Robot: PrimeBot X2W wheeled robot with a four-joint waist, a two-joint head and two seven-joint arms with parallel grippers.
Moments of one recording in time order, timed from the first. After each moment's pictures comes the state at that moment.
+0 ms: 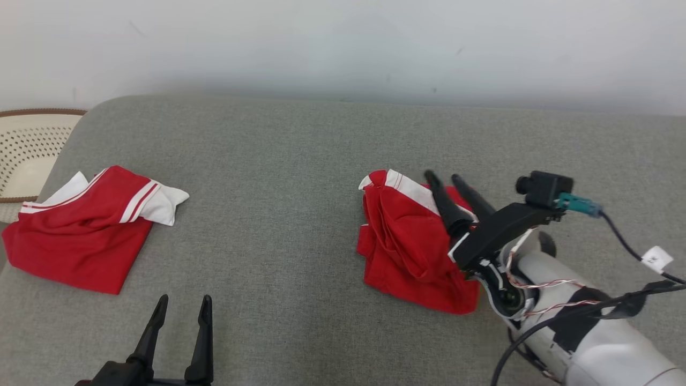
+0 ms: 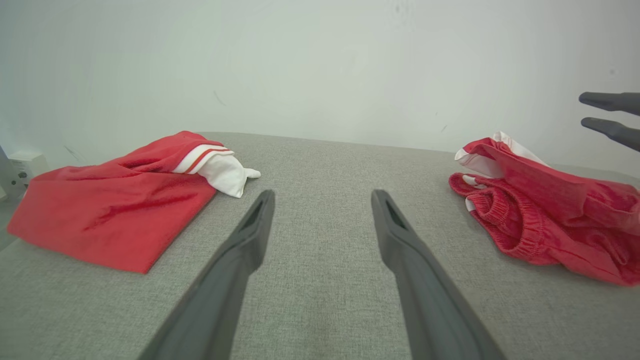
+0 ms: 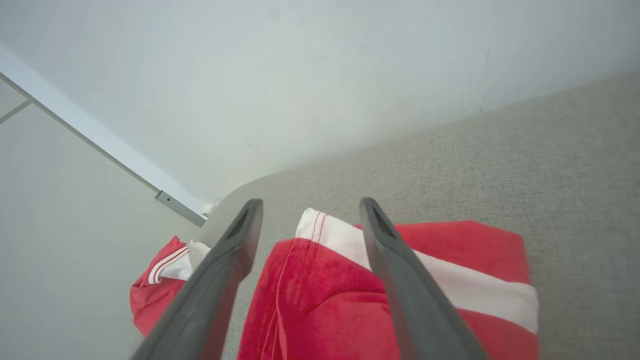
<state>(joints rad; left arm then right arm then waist) -0.08 0.05 -0.02 0.06 -0.11 -0.04 -0.26 -0.80 -0.30 1.02 0.67 1.29 0.13 -0.24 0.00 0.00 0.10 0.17</state>
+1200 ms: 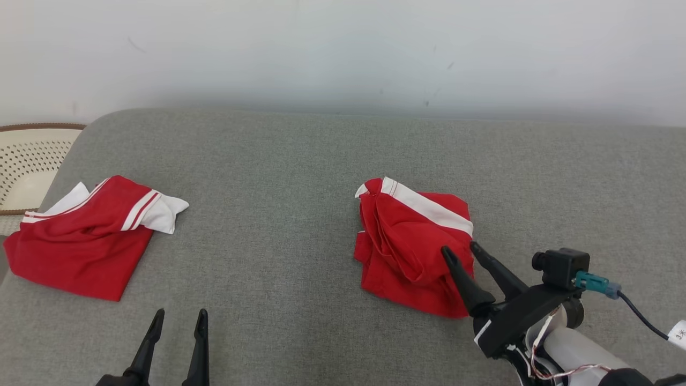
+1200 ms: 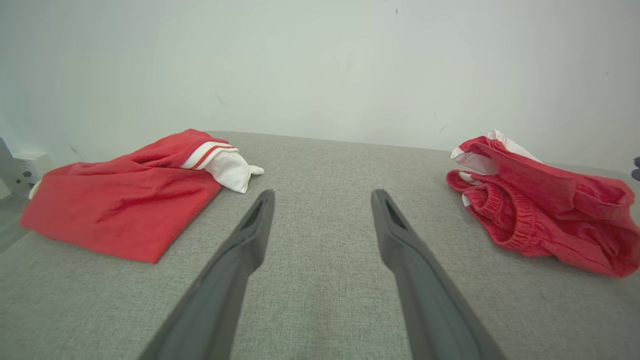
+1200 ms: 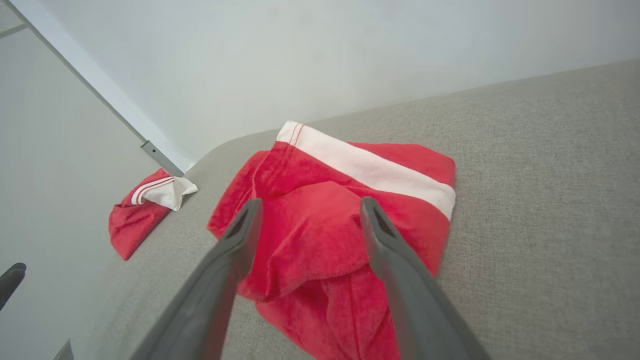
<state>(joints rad) -0.04 0.05 0.00 0.05 -0.10 -0.05 -0.26 -0.51 -0.45 0.93 0.43 1.06 0.13 -0.26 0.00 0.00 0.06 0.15</state>
